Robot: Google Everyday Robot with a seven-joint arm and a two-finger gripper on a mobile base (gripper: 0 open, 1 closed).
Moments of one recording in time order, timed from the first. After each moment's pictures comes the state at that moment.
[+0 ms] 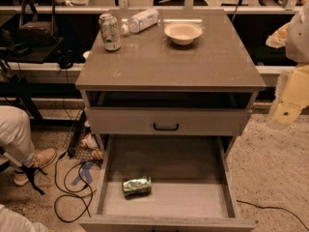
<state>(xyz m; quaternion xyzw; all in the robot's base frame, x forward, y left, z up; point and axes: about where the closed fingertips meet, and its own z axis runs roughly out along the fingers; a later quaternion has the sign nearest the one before) 0.438 -0.217 0.976 -0.60 0.78 -0.03 0.16</state>
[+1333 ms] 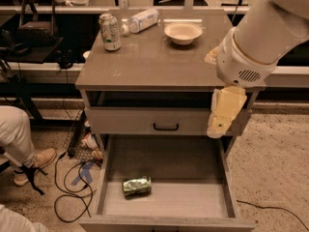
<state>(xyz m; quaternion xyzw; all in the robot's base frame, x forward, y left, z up) 0.466 -0.121 0.919 -0.66 0.72 0.01 0.19</state>
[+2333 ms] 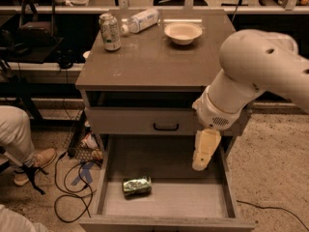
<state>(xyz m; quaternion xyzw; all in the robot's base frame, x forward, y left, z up) 0.467 -0.113 0.782 -0.66 0.74 0.07 0.12</state>
